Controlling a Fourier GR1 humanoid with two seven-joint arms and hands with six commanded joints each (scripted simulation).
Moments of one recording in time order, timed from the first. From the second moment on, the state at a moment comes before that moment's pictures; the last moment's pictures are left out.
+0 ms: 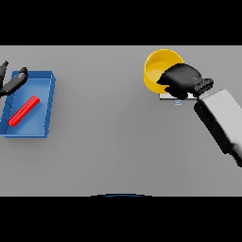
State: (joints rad) left arm -0.57 0.94 -0.64 -1.21 0.48 0.33 0.40; right arm -0.76 -0.51 0.47 -1.14 0.86 0.42 -0.13
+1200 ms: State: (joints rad) left arm -0.56 0.94 -0.64 -1.21 0.48 0.32 0.42; right arm -0.85 -0.45 0.35 -0.66 0.85 0.29 -0.22
